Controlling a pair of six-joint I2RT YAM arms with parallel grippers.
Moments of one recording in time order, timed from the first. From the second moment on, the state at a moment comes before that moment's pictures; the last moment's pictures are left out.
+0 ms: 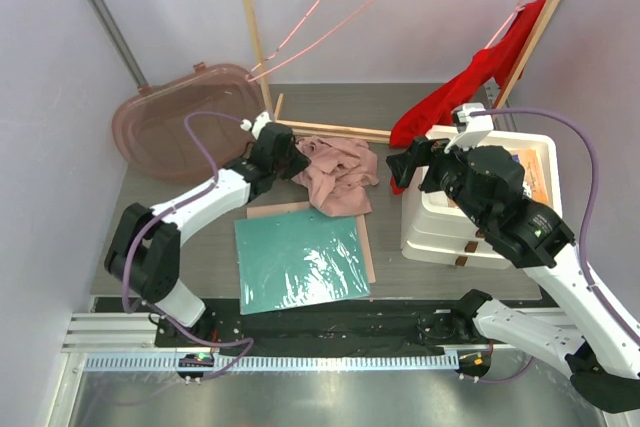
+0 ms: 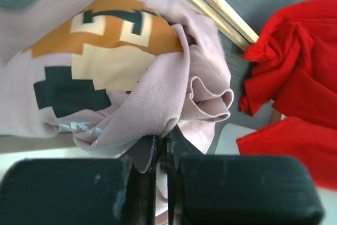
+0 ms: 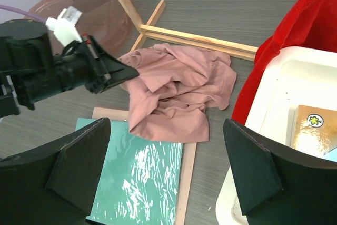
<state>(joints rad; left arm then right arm) -0.58 1.61 1.13 -0.15 -0.19 -1.00 0.68 0.85 1.20 -0.58 0.28 0.37</state>
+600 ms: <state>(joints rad) -0.23 1.27 1.21 -0.37 -0.04 -0.86 0.68 0.89 1.19 -0.55 0.27 0.38</state>
